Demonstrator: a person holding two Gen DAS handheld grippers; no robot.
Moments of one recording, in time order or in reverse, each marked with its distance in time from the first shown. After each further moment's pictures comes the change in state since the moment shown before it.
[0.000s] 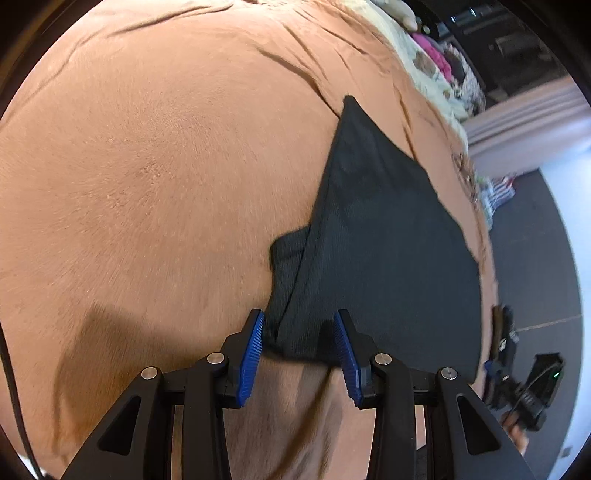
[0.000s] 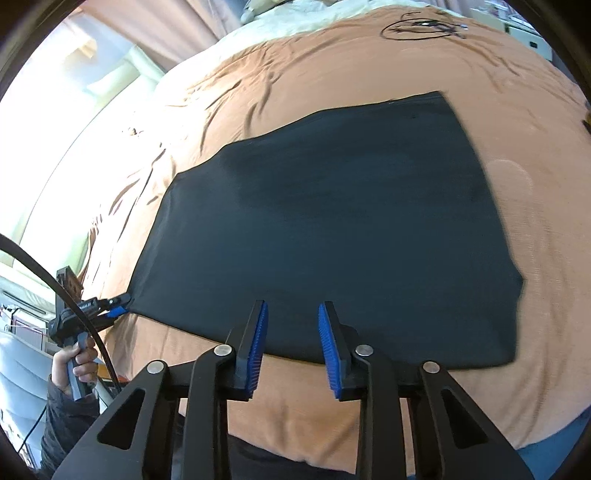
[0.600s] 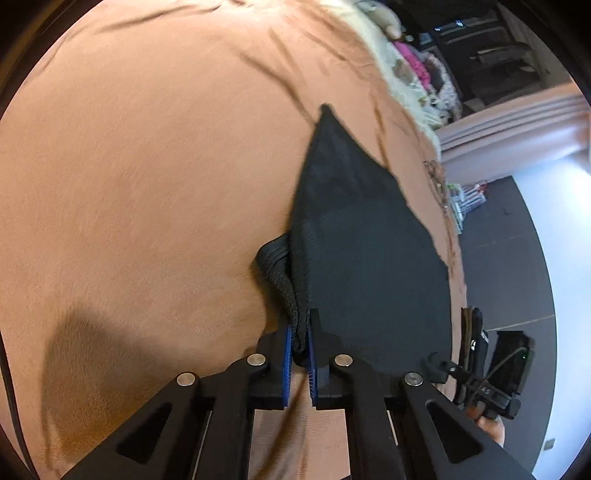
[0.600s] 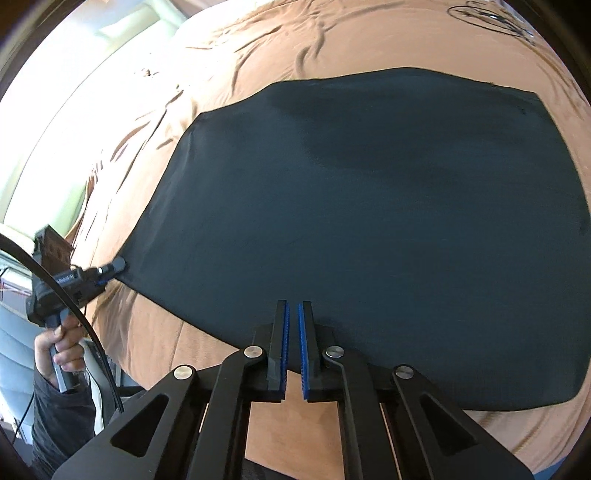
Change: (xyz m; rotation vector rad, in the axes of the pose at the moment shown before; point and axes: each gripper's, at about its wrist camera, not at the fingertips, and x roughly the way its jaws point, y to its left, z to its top) left arm -0.011 -0.004 0.005 0.030 -0.016 -0.124; right arm 0.094 0.066 0.037 -0.121 0.171 -0.009
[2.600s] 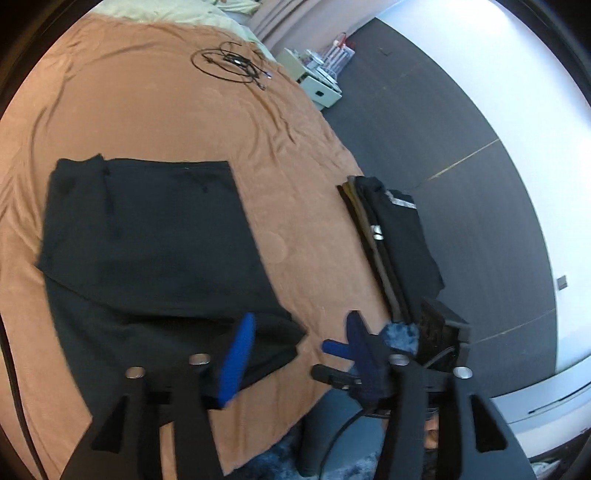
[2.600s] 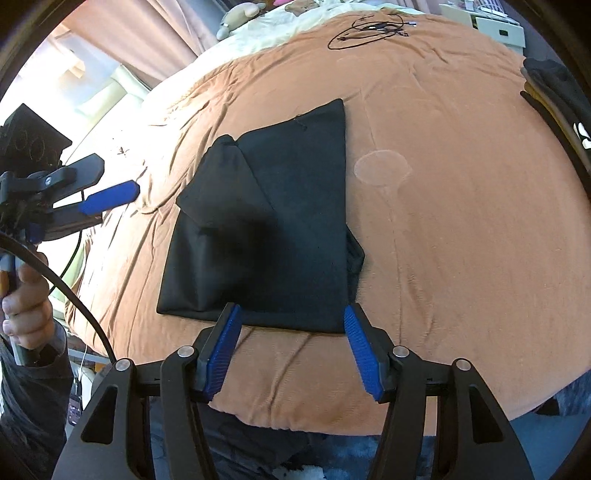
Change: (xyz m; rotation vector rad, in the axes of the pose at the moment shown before) left arm 0.157 -0.367 -0.085 0.554 0.333 -0.186; right arm -0.152 -0.157 -0.095 0.171 -0.203 -0.008
